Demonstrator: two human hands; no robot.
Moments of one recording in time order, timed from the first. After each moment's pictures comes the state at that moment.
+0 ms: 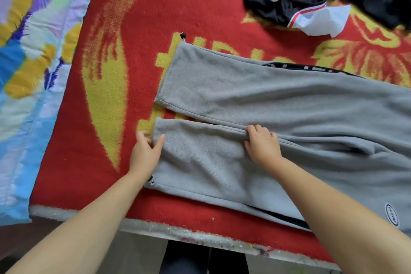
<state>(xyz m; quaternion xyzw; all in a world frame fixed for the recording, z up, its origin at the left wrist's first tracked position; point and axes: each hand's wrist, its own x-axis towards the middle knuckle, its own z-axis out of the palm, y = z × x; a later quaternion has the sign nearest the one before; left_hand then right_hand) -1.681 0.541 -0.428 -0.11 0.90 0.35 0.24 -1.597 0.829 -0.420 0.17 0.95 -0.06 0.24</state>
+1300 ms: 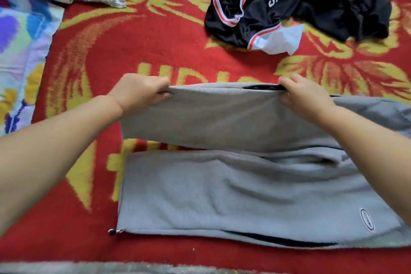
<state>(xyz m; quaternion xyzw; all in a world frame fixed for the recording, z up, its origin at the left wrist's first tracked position) -1.860 0.671 -0.338 0.53 0.84 0.09 0.01 -1.662 1.020 -0.322 0.12 0.99 -0.01 0.09</state>
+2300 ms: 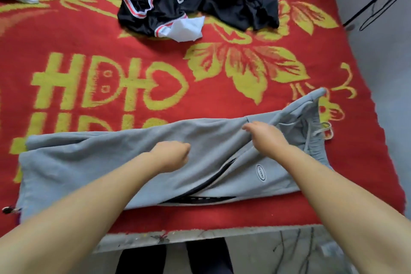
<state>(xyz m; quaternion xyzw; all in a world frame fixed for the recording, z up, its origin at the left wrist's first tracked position) -1.538 0.840 -0.342 0.48 0.80 -0.02 0.35 -1.401 1.089 -0.325 0.20 0.95 -0.08 0.23</state>
